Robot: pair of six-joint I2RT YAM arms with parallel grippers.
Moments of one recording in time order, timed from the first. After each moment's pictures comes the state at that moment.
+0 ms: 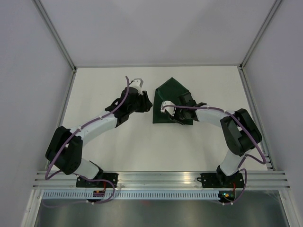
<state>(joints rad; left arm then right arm) -0.59 1.48 0.97 -0.01 -0.02 -0.46 0.48 1.75 0.98 -0.25 -0.26 -0.75</state>
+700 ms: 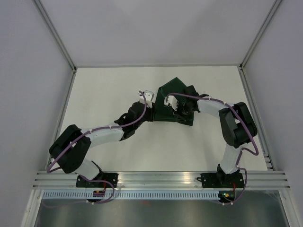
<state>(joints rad) -0.75 1.51 0.76 0.38 -0.21 -0.25 0.39 1.85 1.12 -0.42 -0.46 -0.78</state>
